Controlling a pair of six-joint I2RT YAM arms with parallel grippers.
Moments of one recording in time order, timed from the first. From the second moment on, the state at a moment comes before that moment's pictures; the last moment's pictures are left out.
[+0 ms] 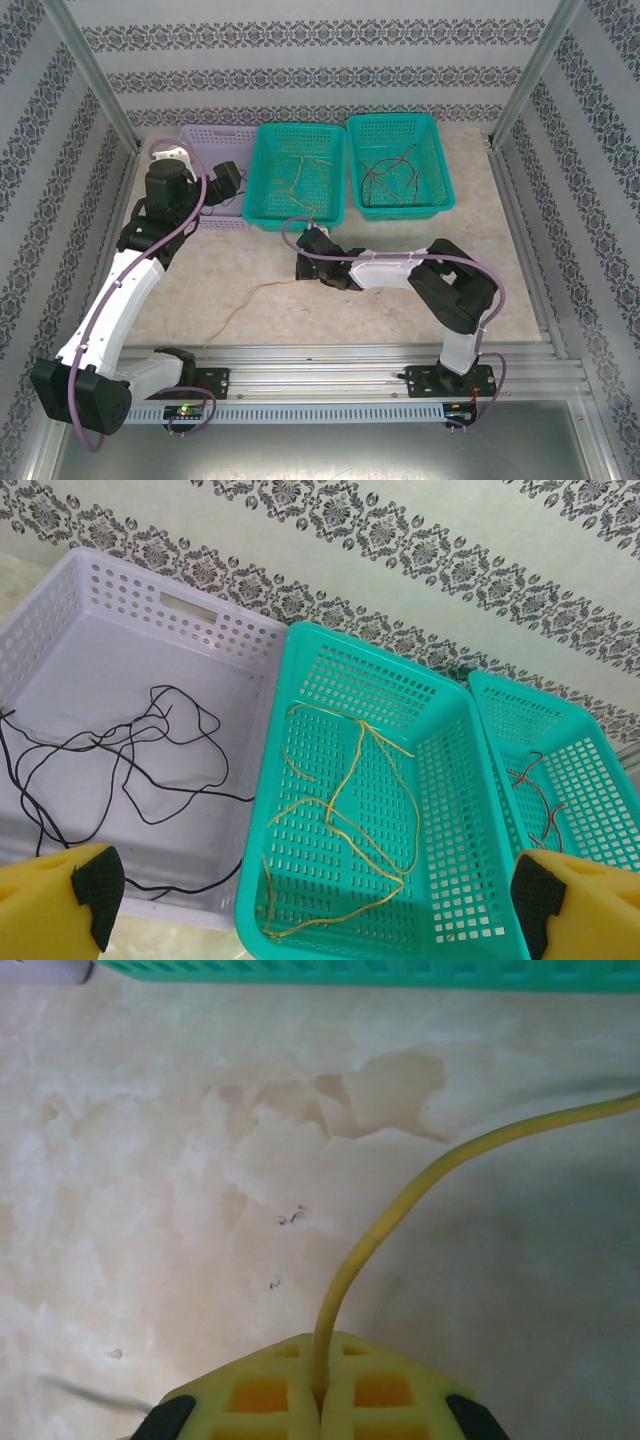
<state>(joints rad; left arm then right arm) -0.17 1.12 1.10 -0.38 -0.04 -0.48 0.88 1.81 0.96 -0.01 0.09 0.76</state>
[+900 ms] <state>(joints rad) -0.17 1.12 1.10 -0.38 -0.04 -0.48 0.94 1.22 0.85 -0.22 0.36 0.67</state>
